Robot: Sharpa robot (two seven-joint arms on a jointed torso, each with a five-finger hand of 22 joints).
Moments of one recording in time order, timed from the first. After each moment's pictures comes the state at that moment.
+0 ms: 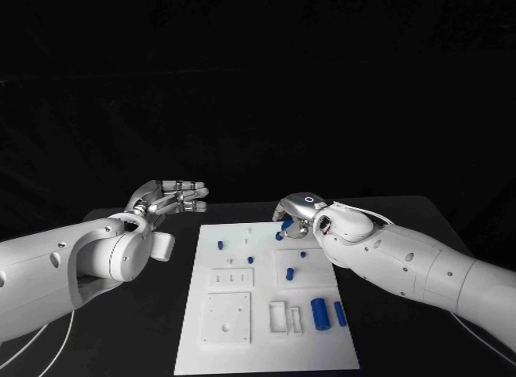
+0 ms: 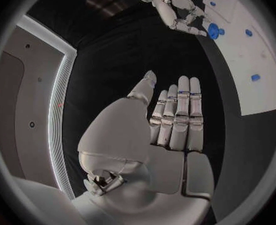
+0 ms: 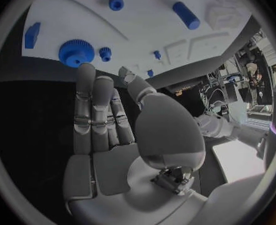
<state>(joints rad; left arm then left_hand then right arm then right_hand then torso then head) 1.39 -0.82 -0.16 1.43 -0.02 -0.42 0.33 1.40 0.00 0.06 -0.08 0.07 1.00 0.15 0.06 0.06 1.13 0.11 0.06 0.06 1.24 0.08 0.15 0.07 0.07 0.99 0.06 0.36 0.18 1.16 -0.50 0.14 1.04 -1.82 -0.27 -0.03 1.32 -0.11 0.33 -0.28 0.18 1.08 0.10 0.06 0.06 1.05 0.09 0.05 0.06 1.45 0.00 0.89 0.52 0.17 1.39 -0.01 0.60 0.63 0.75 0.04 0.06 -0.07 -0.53</state>
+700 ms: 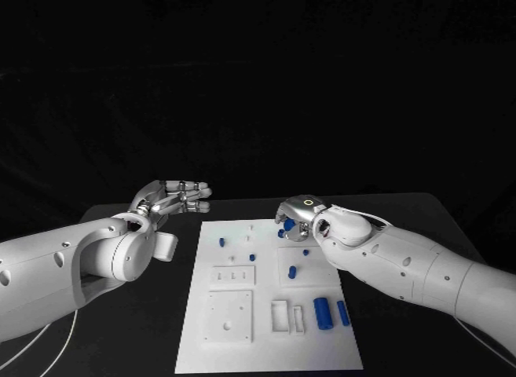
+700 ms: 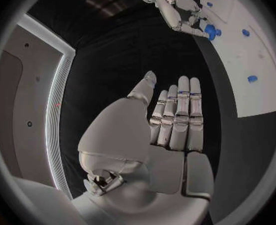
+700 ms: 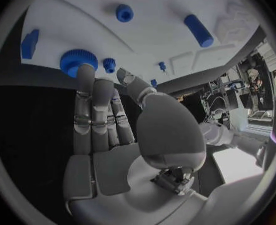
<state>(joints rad) 1.39 -0.81 -0.16 1.43 -0.03 -0.41 0.33 1.39 0.00 0.06 -0.09 0.08 1.00 0.15 0.06 0.06 1.13 0.12 0.06 0.06 1.24 0.08 0.15 0.07 0.07 0.99 0.06 0.36 0.17 1.16 -0.49 0.12 1.03 -1.88 -0.26 -0.06 1.30 -0.13 0.44 -0.28 0.16 1.08 0.10 0.06 0.06 1.08 0.09 0.05 0.06 1.45 0.00 0.91 0.51 0.17 1.40 -0.02 0.53 0.78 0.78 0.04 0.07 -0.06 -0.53</state>
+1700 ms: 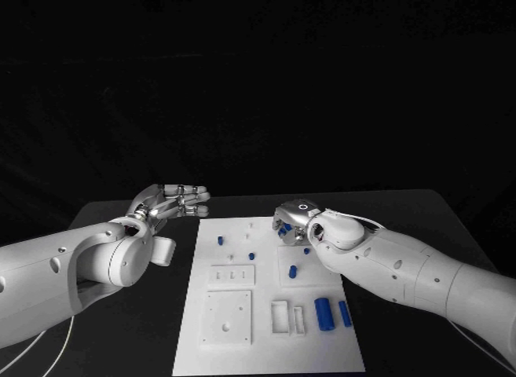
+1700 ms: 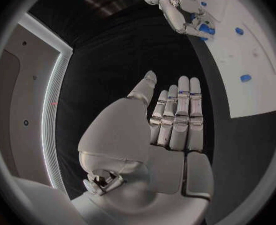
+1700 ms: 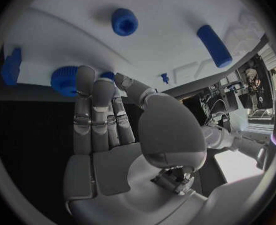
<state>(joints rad) 1.40 -0.81 -0.16 1.44 -0.03 -0.40 0.33 1.39 0.00 0.06 -0.09 0.08 1.00 0.15 0.06 0.06 1.13 0.12 0.06 0.06 1.24 0.08 0.15 0.07 0.07 0.99 0.06 0.37 0.17 1.16 -0.47 0.12 1.00 -1.90 -0.25 -0.06 1.27 -0.12 0.62 -0.27 0.13 1.14 0.11 0.06 0.06 1.17 0.08 0.05 0.06 1.44 -0.01 0.92 0.51 0.16 1.42 -0.02 0.48 0.91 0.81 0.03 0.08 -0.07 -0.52</state>
